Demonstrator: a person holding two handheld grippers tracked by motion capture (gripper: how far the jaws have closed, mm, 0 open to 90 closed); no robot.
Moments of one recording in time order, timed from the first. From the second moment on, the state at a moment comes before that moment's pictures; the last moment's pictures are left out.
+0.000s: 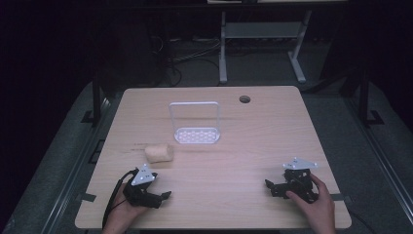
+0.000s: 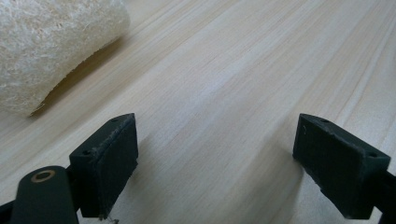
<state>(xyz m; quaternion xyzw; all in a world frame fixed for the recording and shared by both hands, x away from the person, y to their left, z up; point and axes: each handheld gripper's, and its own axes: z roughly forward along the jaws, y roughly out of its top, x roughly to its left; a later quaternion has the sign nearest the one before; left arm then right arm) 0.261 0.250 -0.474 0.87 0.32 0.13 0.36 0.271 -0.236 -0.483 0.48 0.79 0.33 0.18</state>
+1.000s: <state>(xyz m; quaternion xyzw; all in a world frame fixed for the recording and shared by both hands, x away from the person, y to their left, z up) 0.266 0.295 -0.461 0.84 0.36 0.17 0.37 0.271 -0.236 -0.483 0.48 0.79 0.33 0.18</state>
